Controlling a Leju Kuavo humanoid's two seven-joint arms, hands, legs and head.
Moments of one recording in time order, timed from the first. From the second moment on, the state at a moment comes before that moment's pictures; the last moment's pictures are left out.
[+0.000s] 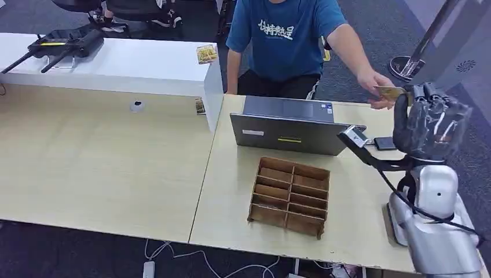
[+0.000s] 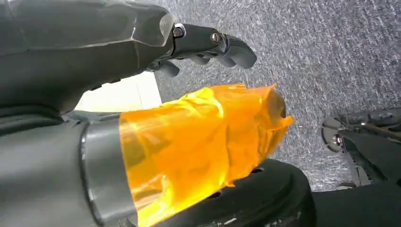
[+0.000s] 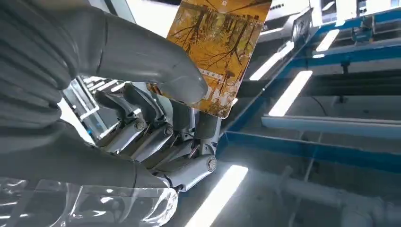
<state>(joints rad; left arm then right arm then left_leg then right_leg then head) -0.09 -0.27 1.20 -0.20 -1.34 -0.08 0.18 -0.59 -0.24 0.30 -1.35 1.43 -0.55 0.22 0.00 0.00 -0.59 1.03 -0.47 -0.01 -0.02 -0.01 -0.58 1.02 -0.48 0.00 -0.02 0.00</state>
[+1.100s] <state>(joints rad) -0.09 -0.27 1.17 -0.20 -1.35 -0.08 0.18 -0.67 -0.17 0.37 -1.19 1.47 -0.54 0.26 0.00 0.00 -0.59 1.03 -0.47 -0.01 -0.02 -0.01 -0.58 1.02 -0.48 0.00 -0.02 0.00</state>
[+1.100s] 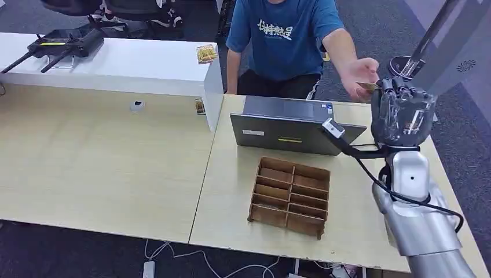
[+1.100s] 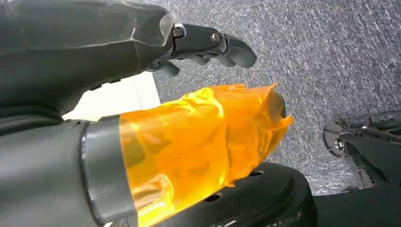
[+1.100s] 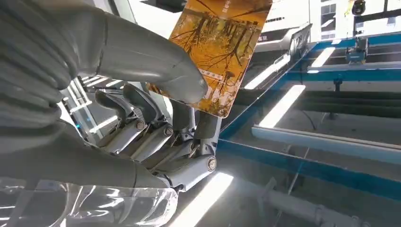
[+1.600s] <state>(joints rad) -0.09 -0.27 1.17 -0.20 -1.35 -0.08 0.18 -0.67 -0.17 0.37 -1.16 1.46 -0.54 0.27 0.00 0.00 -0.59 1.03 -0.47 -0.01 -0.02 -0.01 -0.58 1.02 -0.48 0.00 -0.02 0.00</state>
